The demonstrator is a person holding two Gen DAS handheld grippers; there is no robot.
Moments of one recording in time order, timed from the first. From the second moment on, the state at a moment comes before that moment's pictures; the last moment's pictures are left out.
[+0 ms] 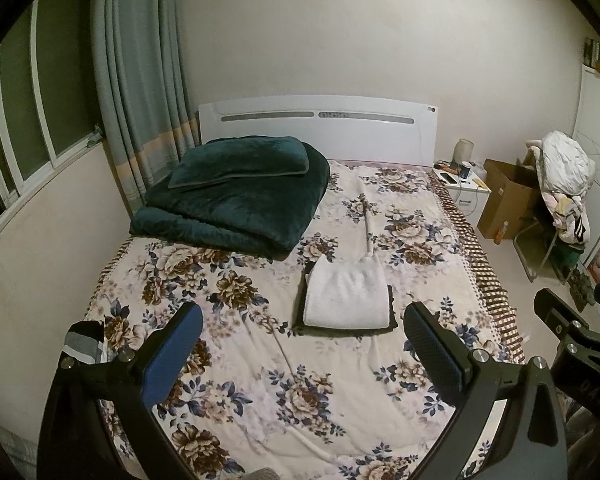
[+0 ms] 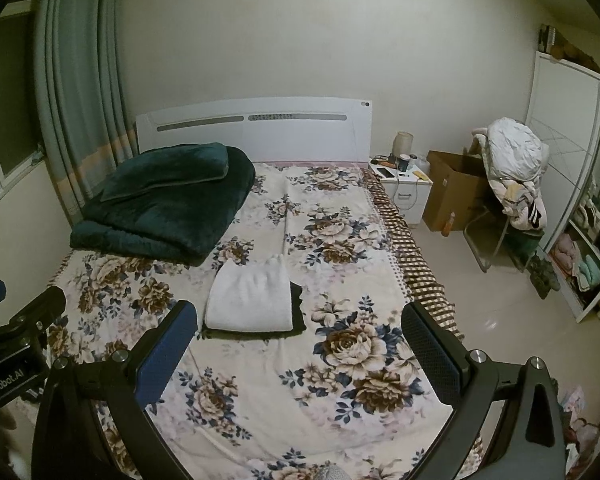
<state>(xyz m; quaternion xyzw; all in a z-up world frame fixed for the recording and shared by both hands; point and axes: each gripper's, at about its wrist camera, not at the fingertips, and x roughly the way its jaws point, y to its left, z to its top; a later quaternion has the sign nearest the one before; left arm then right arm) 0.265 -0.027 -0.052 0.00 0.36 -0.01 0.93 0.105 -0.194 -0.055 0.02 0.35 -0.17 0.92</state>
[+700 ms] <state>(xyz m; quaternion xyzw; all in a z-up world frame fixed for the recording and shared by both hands) 0.261 -0.026 -0.054 0.00 0.35 -0.01 0.94 0.100 -0.190 -0.055 0.02 0.35 -0.17 0.92</state>
